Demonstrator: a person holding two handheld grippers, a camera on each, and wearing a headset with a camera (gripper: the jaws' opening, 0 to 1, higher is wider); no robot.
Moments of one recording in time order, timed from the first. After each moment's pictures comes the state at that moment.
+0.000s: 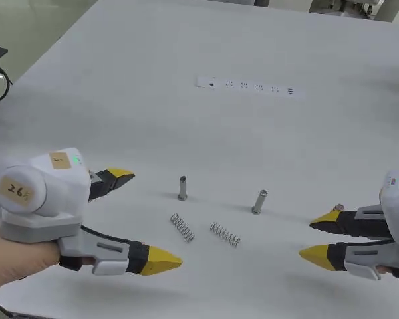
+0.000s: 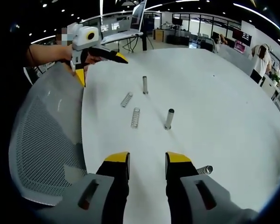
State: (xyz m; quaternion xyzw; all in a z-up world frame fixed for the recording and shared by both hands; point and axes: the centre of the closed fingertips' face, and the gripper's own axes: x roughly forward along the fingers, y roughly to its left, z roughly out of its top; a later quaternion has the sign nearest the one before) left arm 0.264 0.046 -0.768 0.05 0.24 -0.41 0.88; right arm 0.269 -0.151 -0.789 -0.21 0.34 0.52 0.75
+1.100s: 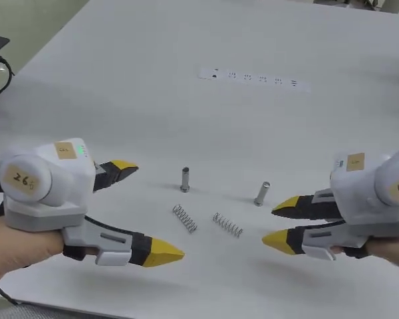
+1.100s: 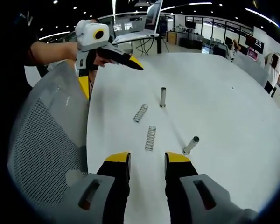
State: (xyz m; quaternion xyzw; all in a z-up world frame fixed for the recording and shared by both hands) left arm 0.260 0.043 -0.768 0.06 0.25 -0.41 0.87; right arm 0.263 -0.086 -0.795 -0.23 0.32 0.57 0.72
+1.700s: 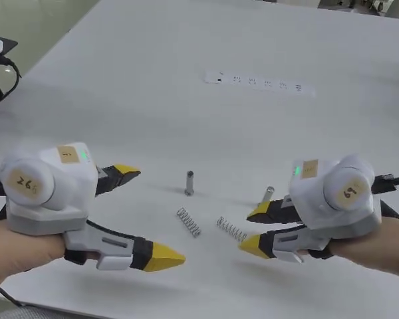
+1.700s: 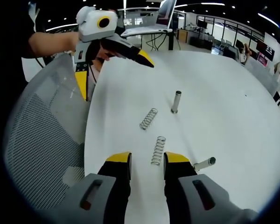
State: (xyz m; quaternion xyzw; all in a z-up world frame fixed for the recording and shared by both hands) left arm 0.259 0.050 -0.770 0.06 0.25 -0.41 0.87; right arm 0.261 -0.053 -0.812 -0.26 0.33 0.59 0.69
